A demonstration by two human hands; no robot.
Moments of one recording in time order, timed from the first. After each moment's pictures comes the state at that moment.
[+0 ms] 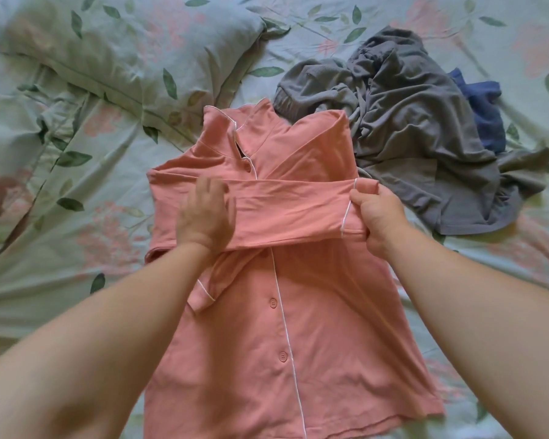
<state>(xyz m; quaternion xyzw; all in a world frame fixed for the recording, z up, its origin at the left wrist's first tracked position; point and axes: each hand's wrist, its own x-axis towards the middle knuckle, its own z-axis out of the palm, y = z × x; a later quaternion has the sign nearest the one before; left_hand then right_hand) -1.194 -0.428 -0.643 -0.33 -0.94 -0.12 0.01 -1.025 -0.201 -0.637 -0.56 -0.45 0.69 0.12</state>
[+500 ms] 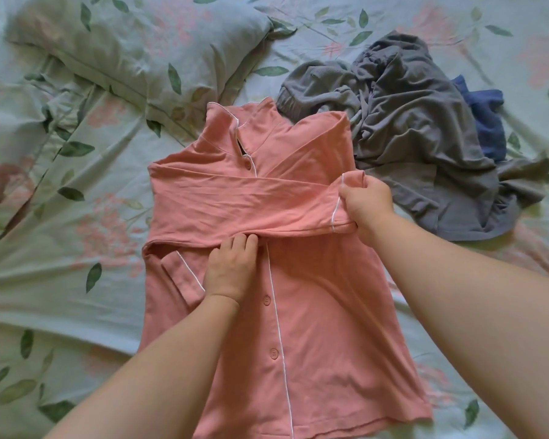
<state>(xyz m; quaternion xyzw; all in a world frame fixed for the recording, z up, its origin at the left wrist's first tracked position) -1.098 -0.445 -0.666 -0.41 -0.91 0.01 -0.02 -1.047 -0.195 -0.644 -0.54 -0.58 0.60 0.10</state>
